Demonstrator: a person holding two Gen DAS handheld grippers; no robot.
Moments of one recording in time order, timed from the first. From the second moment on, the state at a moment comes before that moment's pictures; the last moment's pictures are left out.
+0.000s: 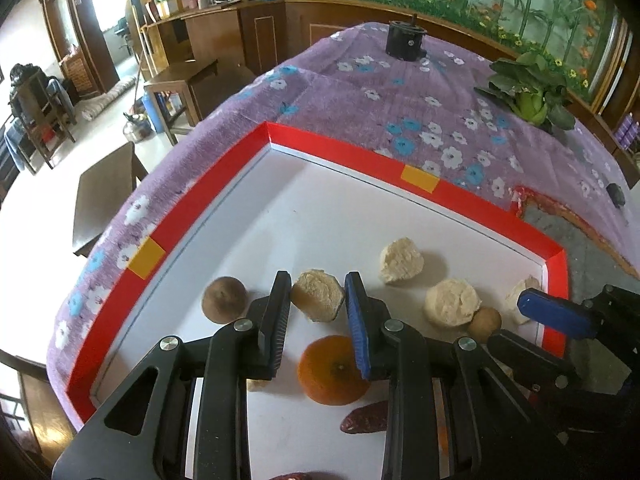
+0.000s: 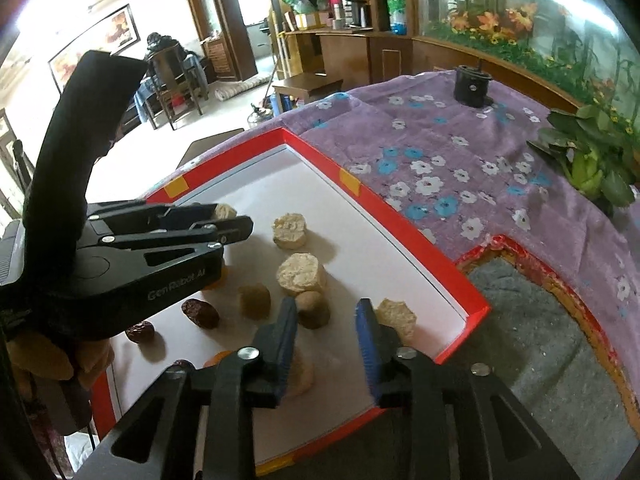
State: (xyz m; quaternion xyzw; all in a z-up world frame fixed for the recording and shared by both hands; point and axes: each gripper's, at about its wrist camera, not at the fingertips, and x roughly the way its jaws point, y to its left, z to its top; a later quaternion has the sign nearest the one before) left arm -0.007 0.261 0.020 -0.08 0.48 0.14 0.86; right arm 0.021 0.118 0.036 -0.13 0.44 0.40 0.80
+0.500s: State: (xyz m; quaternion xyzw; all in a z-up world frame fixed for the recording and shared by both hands) left arm -0.055 0.232 0.046 -0.05 0.42 0.19 0.89; right arm -0.032 0.083 0.058 -0.09 0.38 0.36 0.85
